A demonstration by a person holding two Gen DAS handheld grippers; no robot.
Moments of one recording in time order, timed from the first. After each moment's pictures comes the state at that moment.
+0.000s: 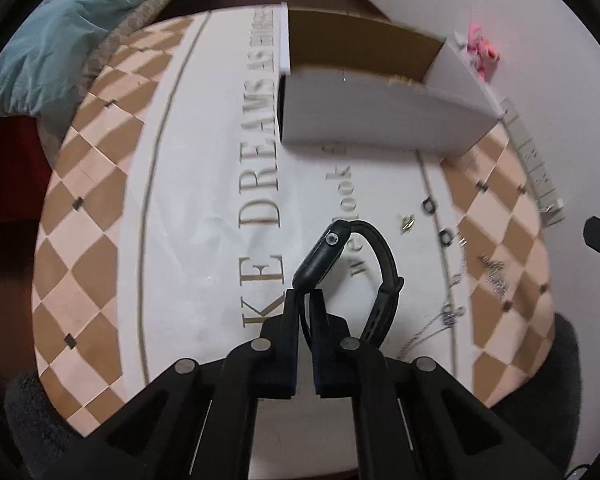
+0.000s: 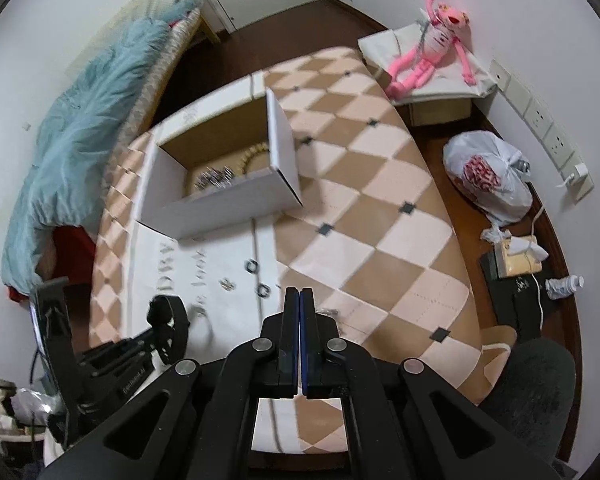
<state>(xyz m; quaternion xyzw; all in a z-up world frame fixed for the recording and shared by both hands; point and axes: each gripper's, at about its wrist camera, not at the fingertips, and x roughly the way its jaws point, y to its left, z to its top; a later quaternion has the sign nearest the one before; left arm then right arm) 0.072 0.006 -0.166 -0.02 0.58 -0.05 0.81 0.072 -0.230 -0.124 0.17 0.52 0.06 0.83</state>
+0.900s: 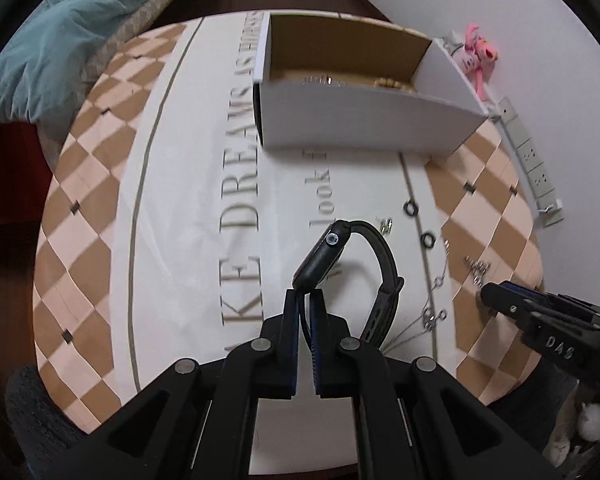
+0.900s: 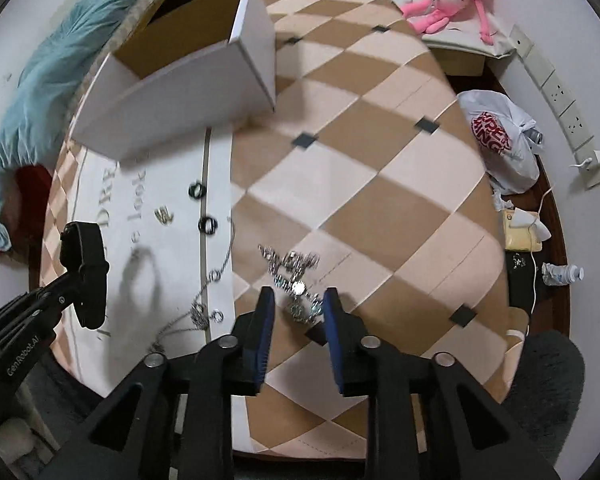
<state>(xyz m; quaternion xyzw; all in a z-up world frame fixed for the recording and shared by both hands) 0.075 -0.008 -0.172 -0.01 0.59 -0.04 0.81 0.078 -0.212 -0.228 0.09 0.61 0.05 0.79</state>
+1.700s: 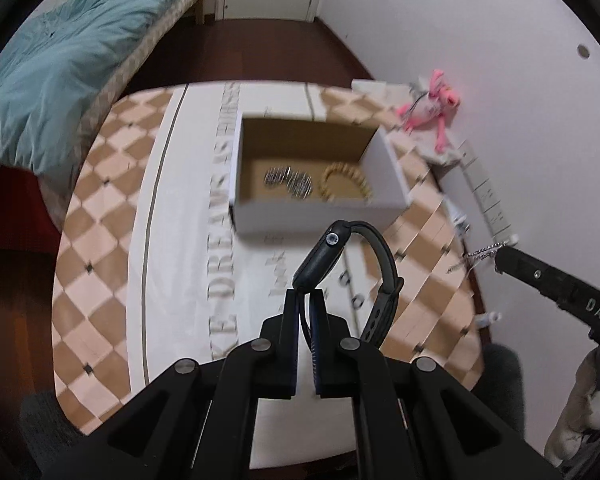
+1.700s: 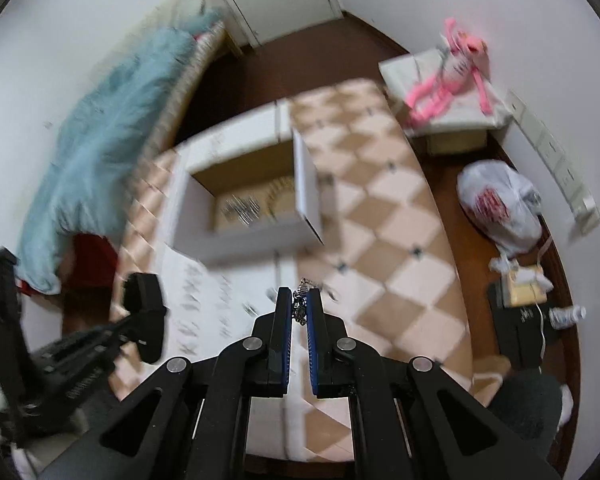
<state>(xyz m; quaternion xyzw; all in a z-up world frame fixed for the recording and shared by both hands) 0.092 -0.014 -0.079 -0.05 0.52 -0.09 0.85 0.092 -0.233 -0.080 0.17 0.49 0.10 0.85</state>
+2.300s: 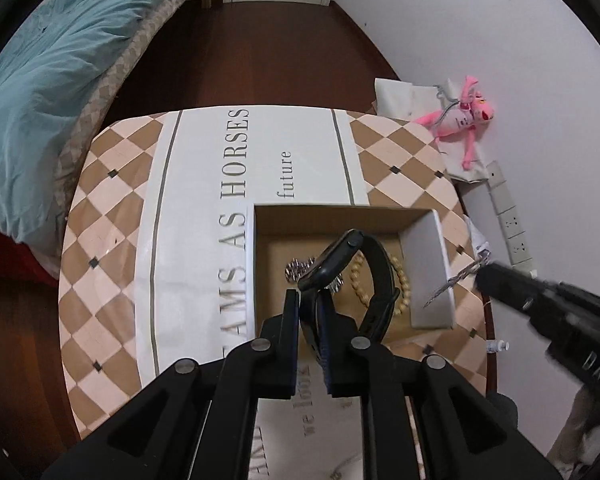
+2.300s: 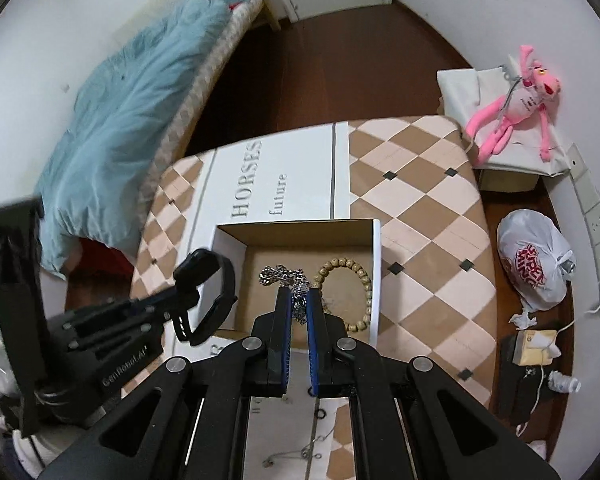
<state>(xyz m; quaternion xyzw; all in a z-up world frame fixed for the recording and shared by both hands) 0.229 -0.003 -0.090 -0.05 0.57 -0.06 0.82 0.242 -0.176 -0.092 0.10 0.55 0.15 0.81</state>
